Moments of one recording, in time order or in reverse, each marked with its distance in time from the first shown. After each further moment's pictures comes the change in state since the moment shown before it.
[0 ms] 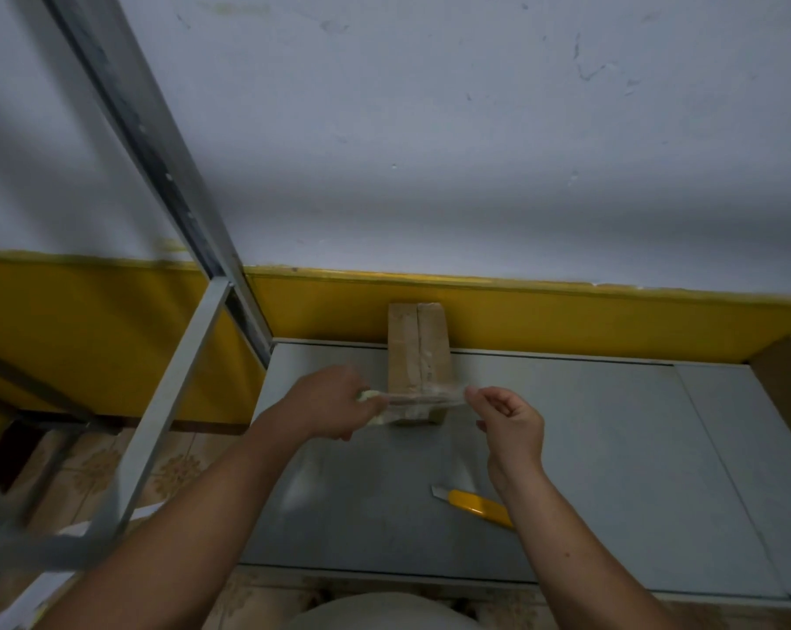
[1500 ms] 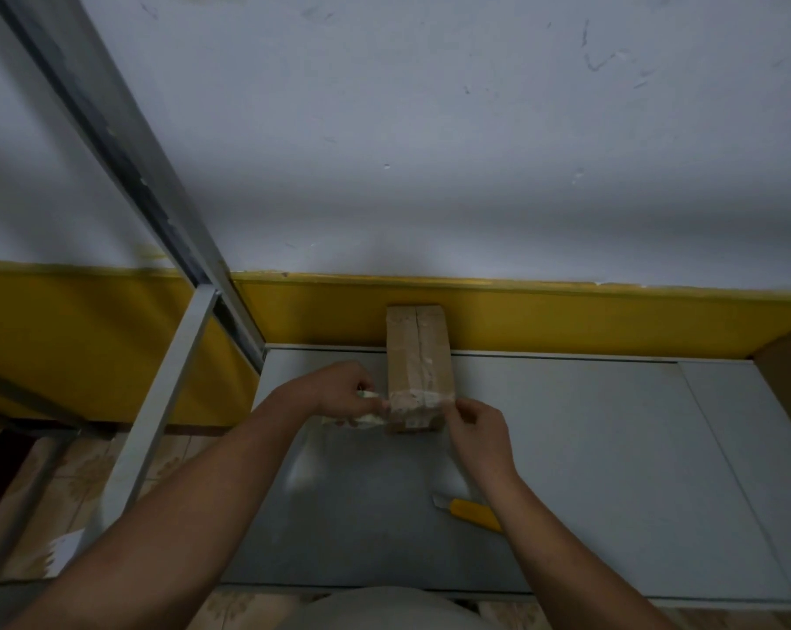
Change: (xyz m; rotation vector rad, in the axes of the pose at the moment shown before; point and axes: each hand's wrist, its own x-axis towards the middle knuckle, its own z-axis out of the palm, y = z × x) left_hand 0.087 -0.047 0.023 -0.171 -0.205 0.085; right_hand 0.014 0.021 0.019 -0.645 -0.220 -0.174
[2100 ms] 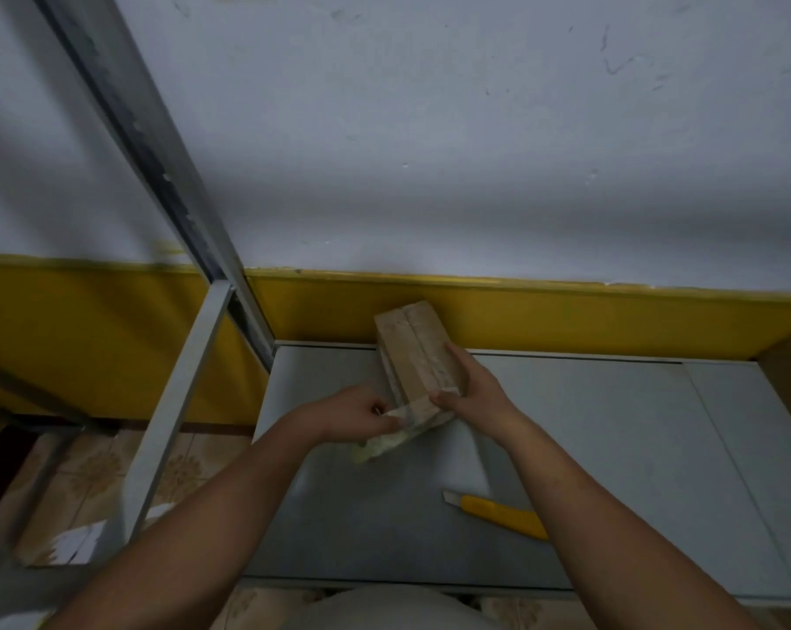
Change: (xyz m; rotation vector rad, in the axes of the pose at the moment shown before) left_hand -0.038 0.015 0.022 -0.141 -0.055 0.004; right_hand 0.058 -0.014 -0.003 -0.117 -0.335 -0.154
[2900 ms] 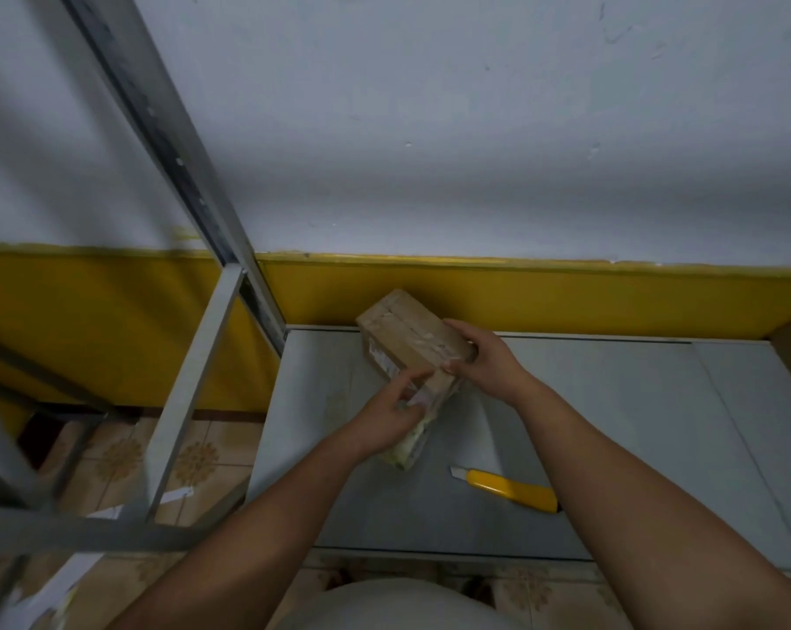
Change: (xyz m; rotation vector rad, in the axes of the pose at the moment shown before) left_hand -0.014 0.023 0.067 -0.495 0.260 0.032; right_hand 0.014 0.008 -0.014 -0.063 0.013 -0.192
